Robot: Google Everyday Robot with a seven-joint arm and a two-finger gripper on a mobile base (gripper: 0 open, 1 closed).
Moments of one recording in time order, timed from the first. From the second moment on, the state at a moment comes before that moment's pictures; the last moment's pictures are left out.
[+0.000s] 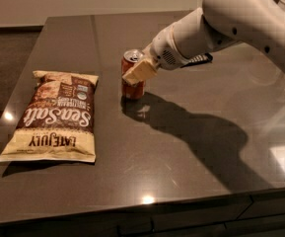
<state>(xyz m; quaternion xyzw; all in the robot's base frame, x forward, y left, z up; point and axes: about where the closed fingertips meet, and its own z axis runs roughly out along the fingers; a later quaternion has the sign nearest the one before) 0.595 0.007 0.919 -0.52 0.74 0.19 0.38</state>
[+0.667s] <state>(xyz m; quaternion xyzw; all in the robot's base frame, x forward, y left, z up) 0.564 0.028 0.913 -0.58 0.71 0.18 0.35</state>
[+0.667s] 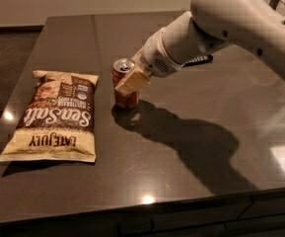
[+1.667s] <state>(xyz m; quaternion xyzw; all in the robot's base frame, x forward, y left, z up) 0.546 0.065 0.905 -0.62 0.68 0.22 0.34</state>
